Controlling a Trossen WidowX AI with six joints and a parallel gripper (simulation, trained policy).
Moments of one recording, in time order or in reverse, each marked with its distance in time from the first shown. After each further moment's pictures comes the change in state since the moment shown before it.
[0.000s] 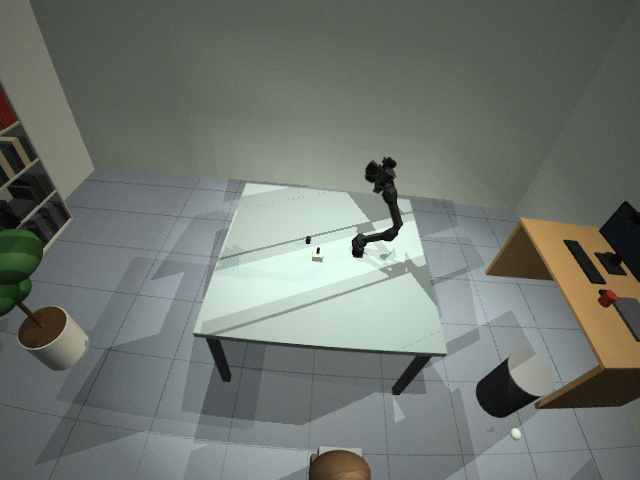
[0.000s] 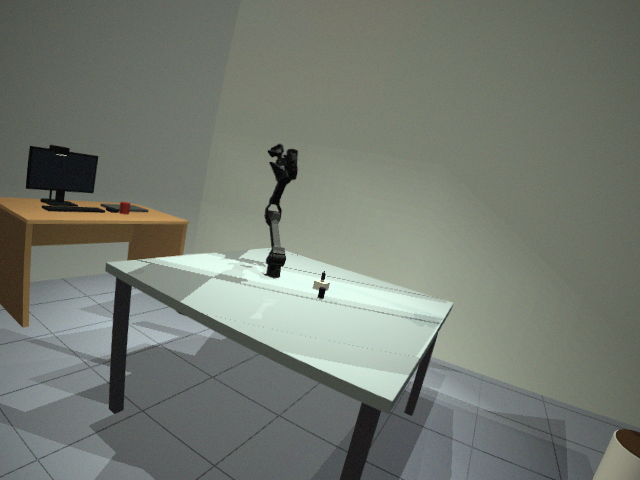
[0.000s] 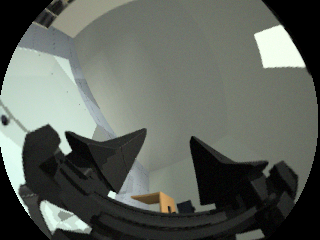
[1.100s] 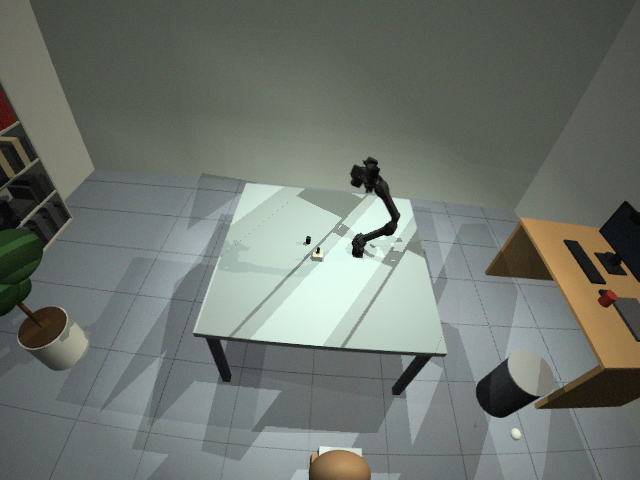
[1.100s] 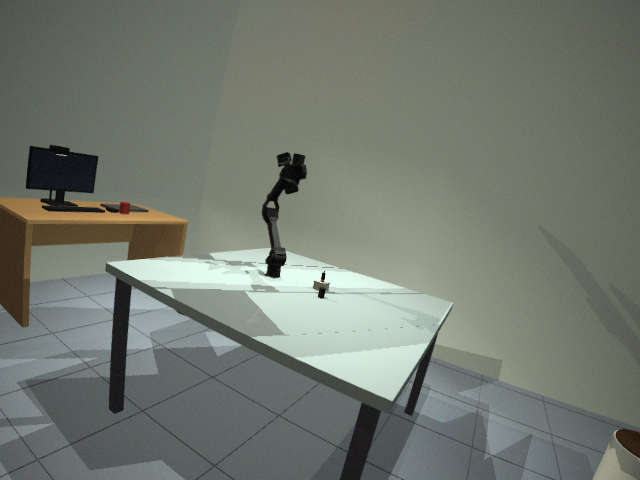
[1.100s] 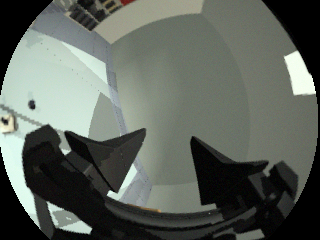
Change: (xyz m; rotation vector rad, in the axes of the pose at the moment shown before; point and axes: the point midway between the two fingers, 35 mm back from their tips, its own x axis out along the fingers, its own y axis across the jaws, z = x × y) arm 0.012 0.097 0.047 -0.092 -0.142 0.309
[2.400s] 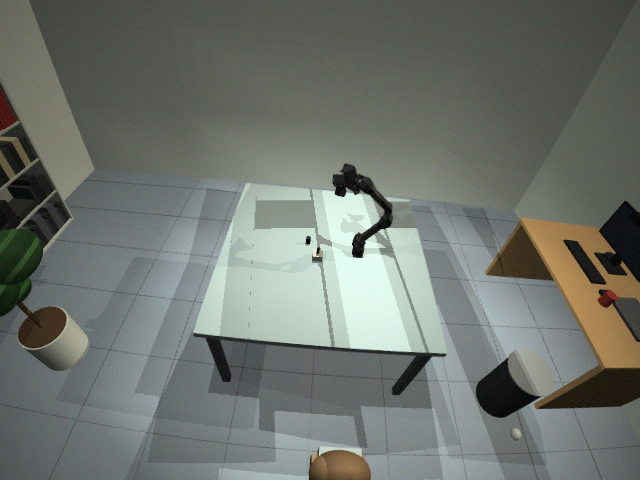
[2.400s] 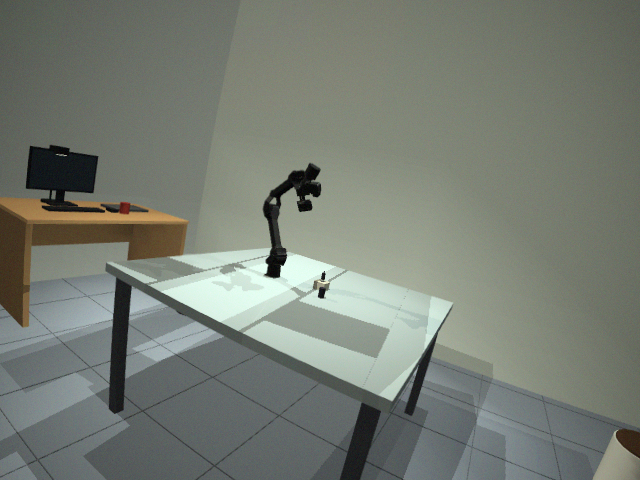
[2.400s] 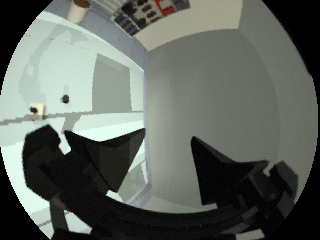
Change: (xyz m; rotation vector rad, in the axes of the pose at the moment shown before) arm 0.023 0.117 0.057 -0.115 -0.088 0.364
